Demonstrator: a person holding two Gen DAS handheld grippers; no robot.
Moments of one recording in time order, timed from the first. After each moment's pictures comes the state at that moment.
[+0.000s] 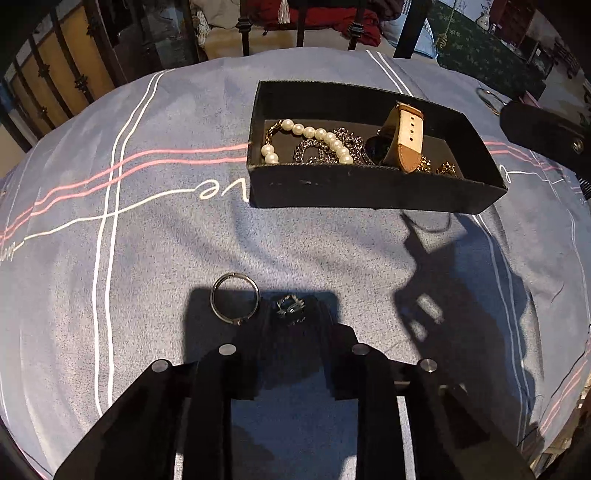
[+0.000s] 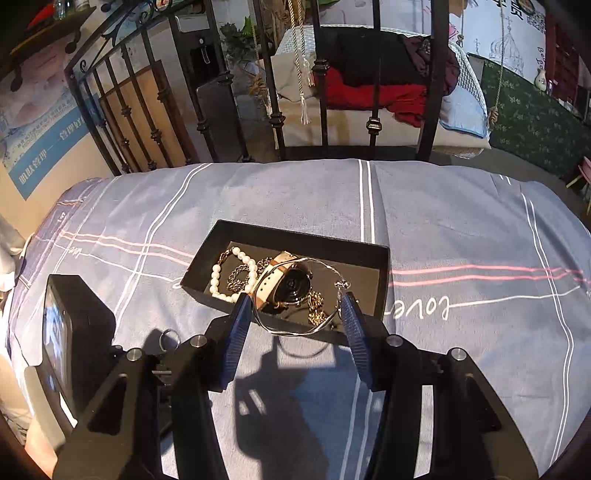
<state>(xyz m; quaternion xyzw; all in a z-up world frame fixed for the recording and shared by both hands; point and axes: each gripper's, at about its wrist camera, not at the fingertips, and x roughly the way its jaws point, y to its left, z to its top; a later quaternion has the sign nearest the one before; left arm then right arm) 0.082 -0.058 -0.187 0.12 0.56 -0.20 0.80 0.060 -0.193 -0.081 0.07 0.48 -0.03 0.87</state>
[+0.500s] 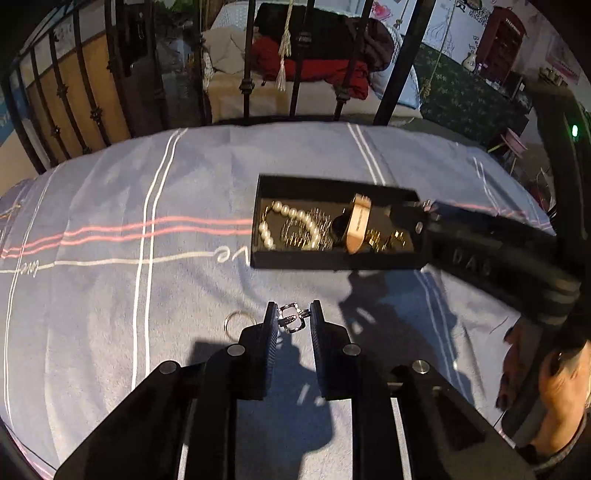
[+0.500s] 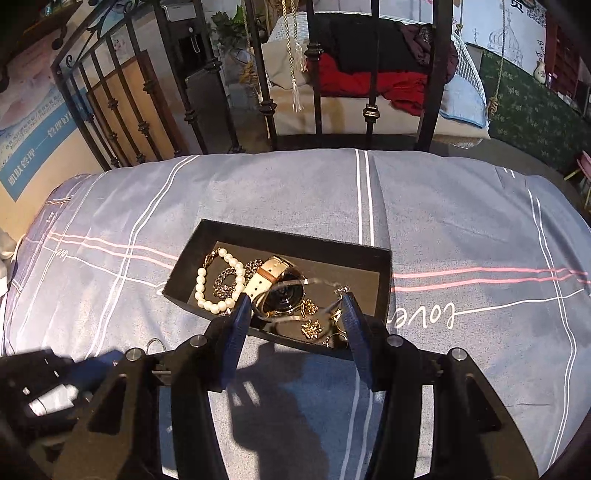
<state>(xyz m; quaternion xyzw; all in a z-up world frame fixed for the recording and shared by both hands) 0.071 -0.041 -0.100 0.06 0.49 -0.23 0.84 0.080 -0.200 -0.092 0.08 0.50 -0.04 0.86</state>
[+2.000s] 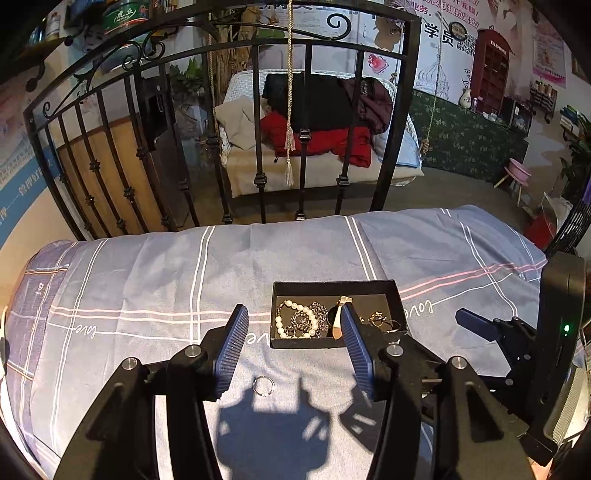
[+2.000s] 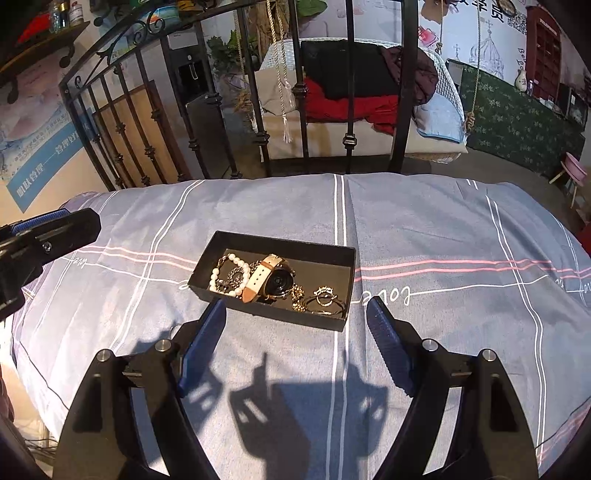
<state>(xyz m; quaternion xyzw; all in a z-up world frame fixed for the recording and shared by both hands) 0.048 -0.042 0.006 0.08 0.39 -0.20 0.90 0.015 -0.193 -0.033 0.08 0.46 -0.07 0.88</state>
